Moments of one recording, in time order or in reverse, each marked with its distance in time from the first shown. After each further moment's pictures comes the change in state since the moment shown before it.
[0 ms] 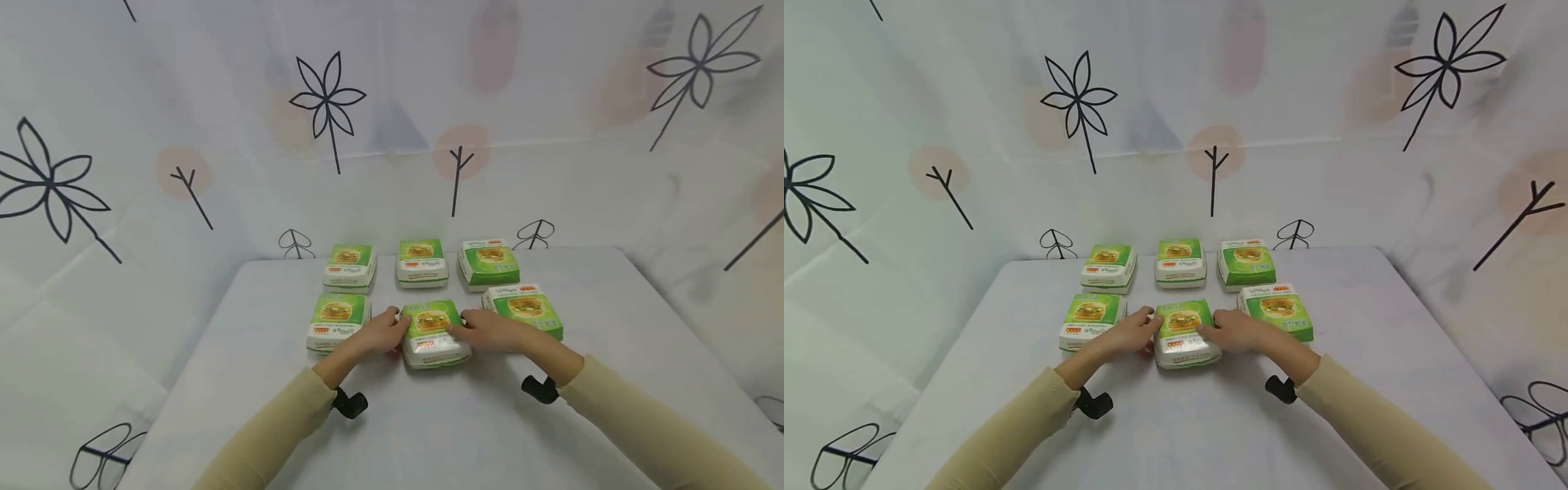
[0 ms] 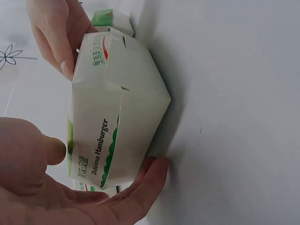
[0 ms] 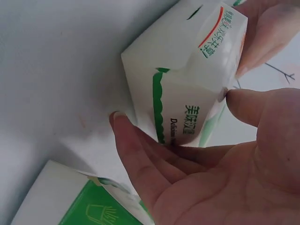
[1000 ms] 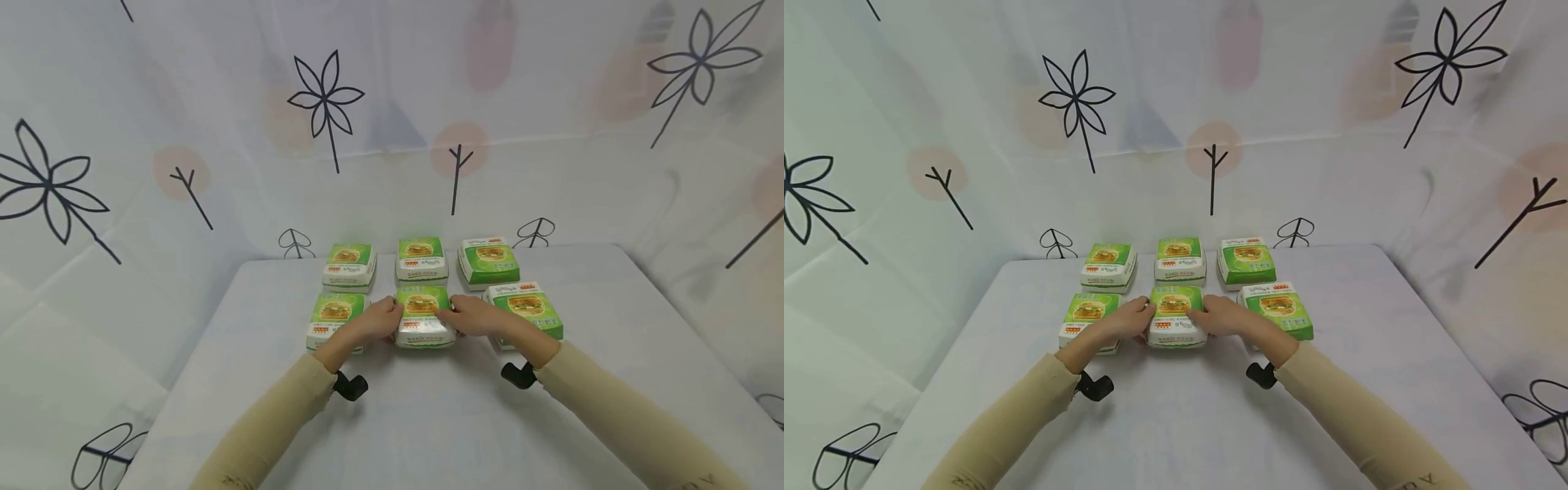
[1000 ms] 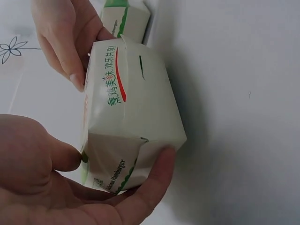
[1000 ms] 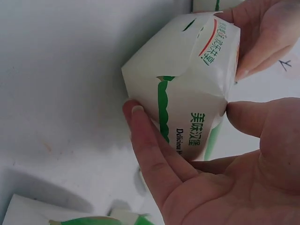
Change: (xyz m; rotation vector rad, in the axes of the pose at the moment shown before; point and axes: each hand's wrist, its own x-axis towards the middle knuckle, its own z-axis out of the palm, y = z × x) left_hand 0.006 0.015 -0.017 -0.021 0.011 -0.001; right_hand 0.027 -0.008 0.000 0.161 0.013 0.040
